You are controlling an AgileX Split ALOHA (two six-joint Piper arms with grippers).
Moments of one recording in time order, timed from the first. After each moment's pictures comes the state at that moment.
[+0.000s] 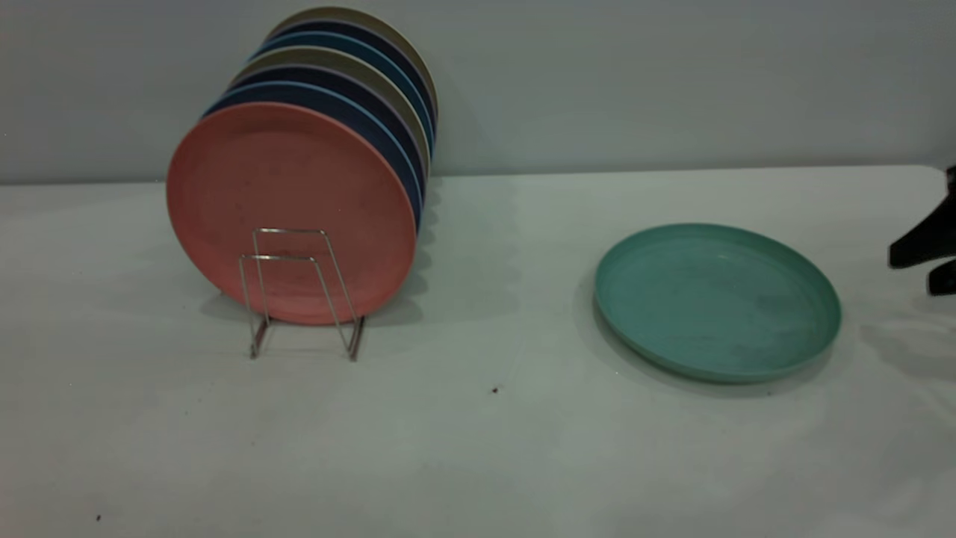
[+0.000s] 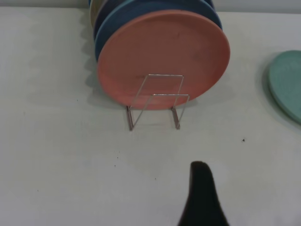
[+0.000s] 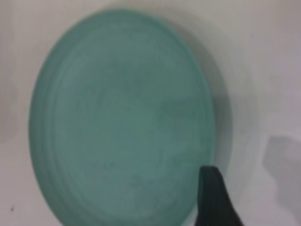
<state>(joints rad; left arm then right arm) -0.04 0.67 -0.51 -0.45 0.45 0.27 -0.36 2.20 -1.12 1.32 0.66 -1.26</state>
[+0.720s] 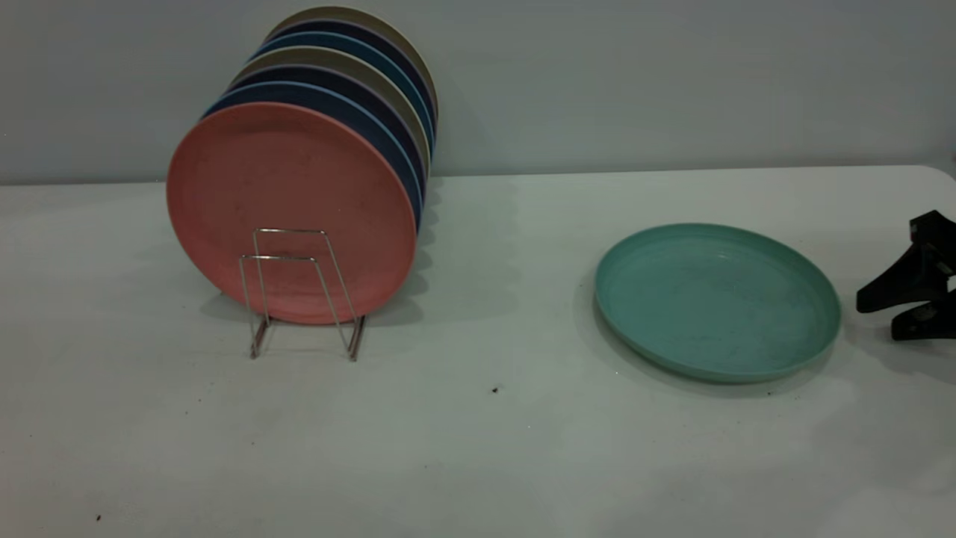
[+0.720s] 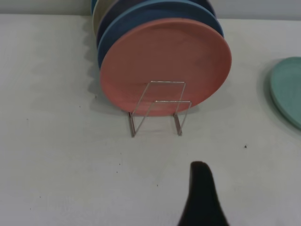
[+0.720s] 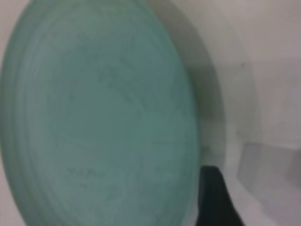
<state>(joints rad) -0.04 0.67 -0.51 -0.45 0.43 0.27 -0.35 2.36 -1.21 1.34 0.67 -1.26</state>
